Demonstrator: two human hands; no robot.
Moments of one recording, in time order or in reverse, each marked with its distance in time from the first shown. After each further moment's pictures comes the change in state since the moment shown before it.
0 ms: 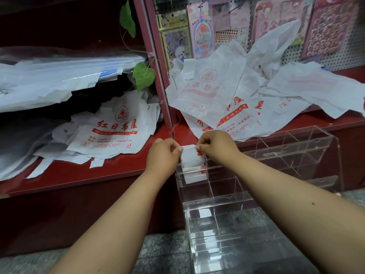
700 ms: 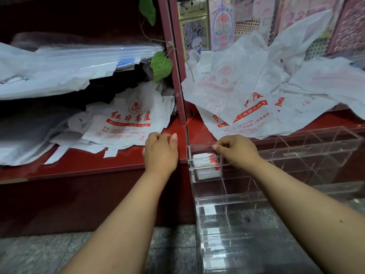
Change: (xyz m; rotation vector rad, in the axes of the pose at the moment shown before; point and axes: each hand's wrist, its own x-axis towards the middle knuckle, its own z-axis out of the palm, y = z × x) left_hand -0.002 -0.031 -0.011 0.220 0.162 -0.119; right_hand -0.011 0.014 0.009 -0.057 -0.036 0.068
